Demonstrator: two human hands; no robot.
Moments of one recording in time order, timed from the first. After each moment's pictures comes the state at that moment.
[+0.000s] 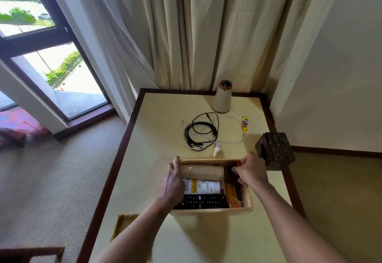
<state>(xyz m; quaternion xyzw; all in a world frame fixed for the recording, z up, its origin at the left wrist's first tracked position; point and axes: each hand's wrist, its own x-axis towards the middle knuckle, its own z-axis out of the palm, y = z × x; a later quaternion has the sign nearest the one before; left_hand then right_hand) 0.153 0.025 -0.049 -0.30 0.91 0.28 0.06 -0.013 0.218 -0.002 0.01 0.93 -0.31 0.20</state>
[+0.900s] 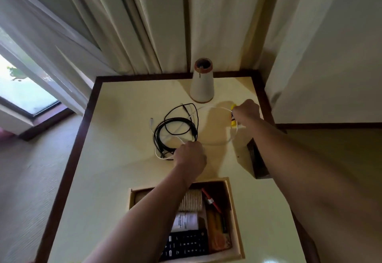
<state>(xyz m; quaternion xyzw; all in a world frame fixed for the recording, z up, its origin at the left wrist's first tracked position) -0.069 0.061 -0.073 -0.24 0.94 0.16 0.16 -0.266 0.160 -0.063 0.05 0.93 -0.31 0.17</state>
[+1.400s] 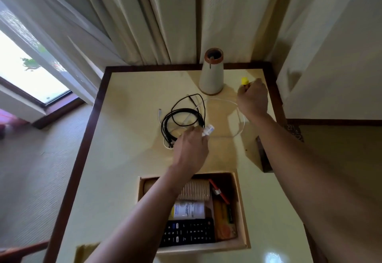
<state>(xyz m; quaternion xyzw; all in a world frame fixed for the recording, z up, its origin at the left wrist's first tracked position) -0.040 0.049 -0.048 -0.23 0.93 0.29 -0.05 -0.251 0.142 -0.049 -0.02 0.95 -0.32 0.00</state>
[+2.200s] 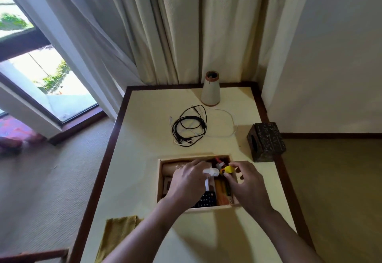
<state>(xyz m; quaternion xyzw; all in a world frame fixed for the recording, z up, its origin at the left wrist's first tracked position) 0.110 0.093 0.011 -0.13 0.95 0.27 -0.01 0.027 0.279 -0.028 -0.26 0.89 -0.38 0.01</state>
